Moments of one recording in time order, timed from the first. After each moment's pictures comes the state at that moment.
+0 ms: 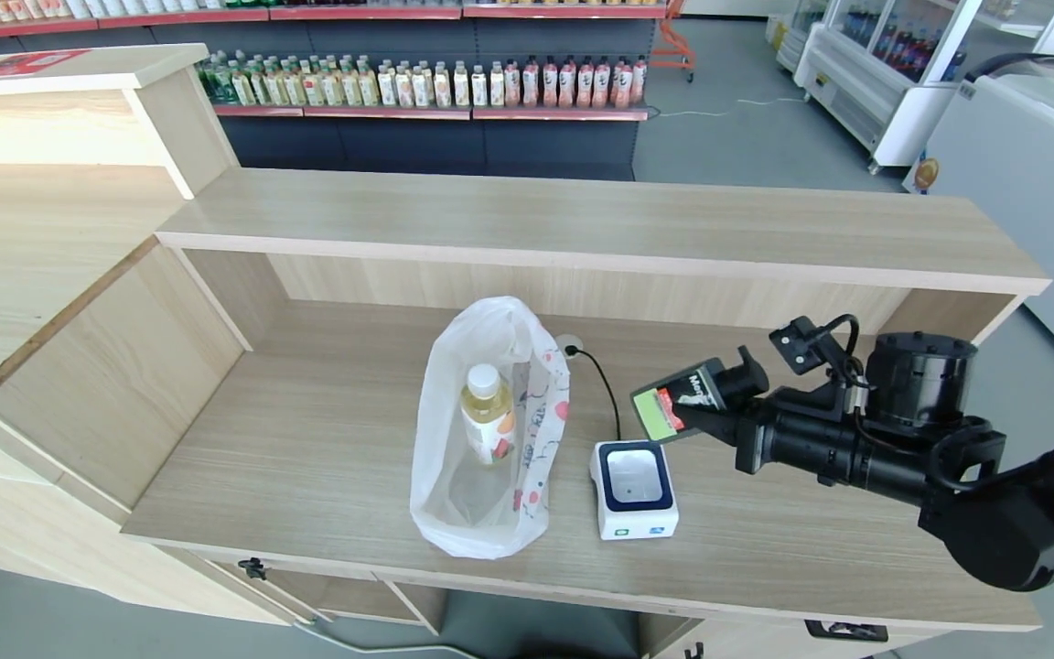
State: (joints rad) left arm 0.00 0.00 0.00 0.00 0.00 0.00; right arm 0.29 1.90 -0.62 -1.07 0.51 0.02
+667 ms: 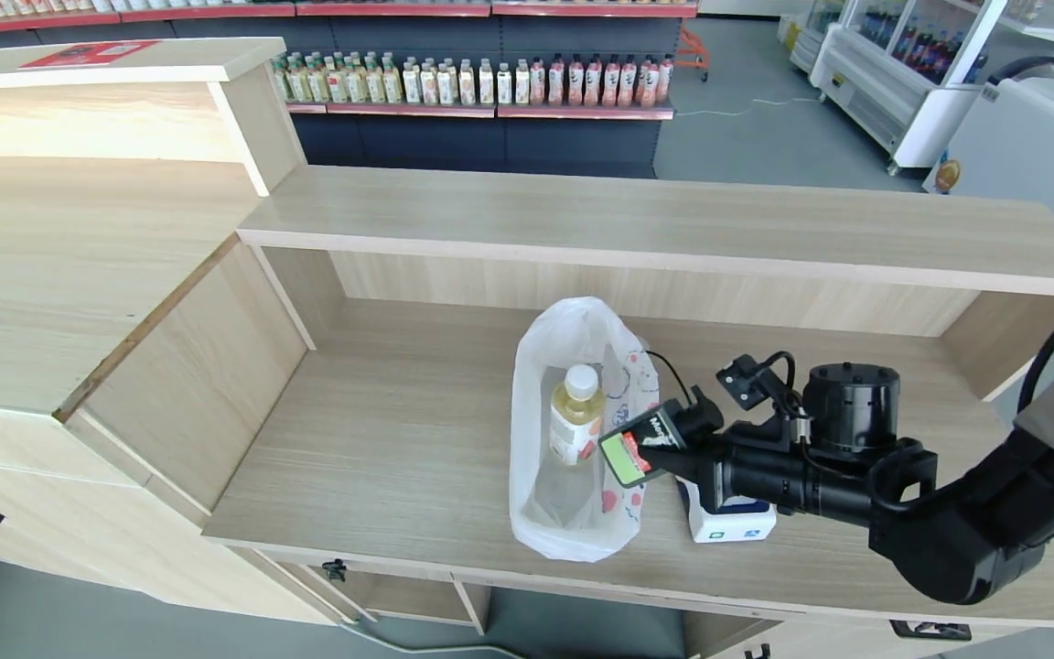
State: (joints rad) left arm 0.00 0.00 0.00 0.00 0.00 0.00; right arm 0.34 2.02 -0.63 -1.07 0.51 0.02
